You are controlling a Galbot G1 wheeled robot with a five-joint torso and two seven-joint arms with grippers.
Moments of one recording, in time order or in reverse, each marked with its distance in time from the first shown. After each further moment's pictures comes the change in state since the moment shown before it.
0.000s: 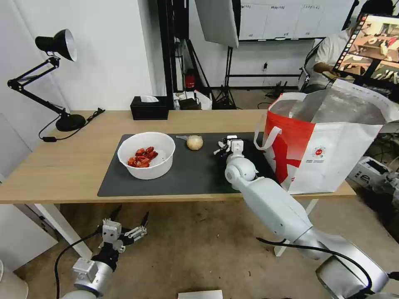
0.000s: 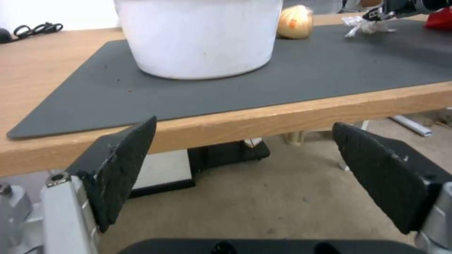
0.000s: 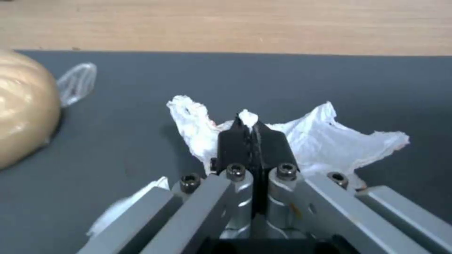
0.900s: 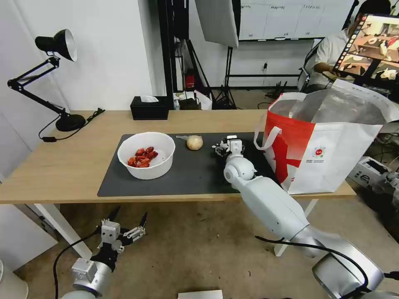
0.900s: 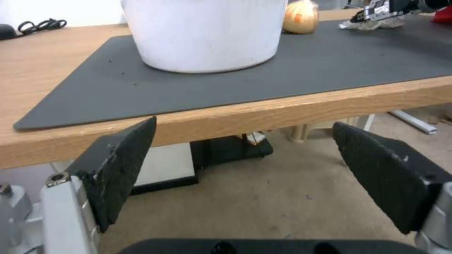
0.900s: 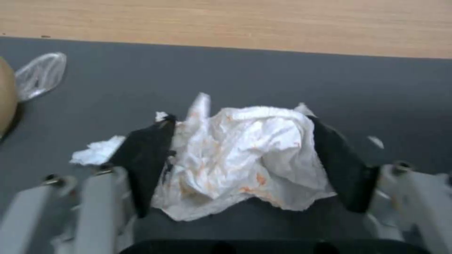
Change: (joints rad) left arm -0.001 -0.006 -0.006 0.013 0.006 0.000 0.002; right arm 0.018 0.029 0.000 -0.073 -0.055 -0.003 -0.002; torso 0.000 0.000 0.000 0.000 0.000
